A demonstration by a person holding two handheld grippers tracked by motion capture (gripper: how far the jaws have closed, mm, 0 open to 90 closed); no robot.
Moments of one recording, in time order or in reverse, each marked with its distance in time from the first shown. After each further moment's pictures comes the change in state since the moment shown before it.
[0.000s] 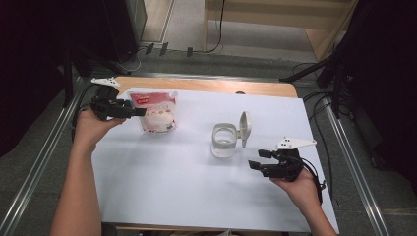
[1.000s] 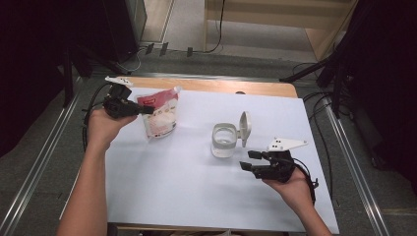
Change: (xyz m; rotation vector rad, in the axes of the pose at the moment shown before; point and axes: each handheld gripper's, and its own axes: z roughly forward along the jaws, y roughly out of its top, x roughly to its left) left arm -0.018 0.012 0.018 0.028 -0.059 -0.034; right arm 0.022 0.011 0.010 -0.017 0.057 -0.068
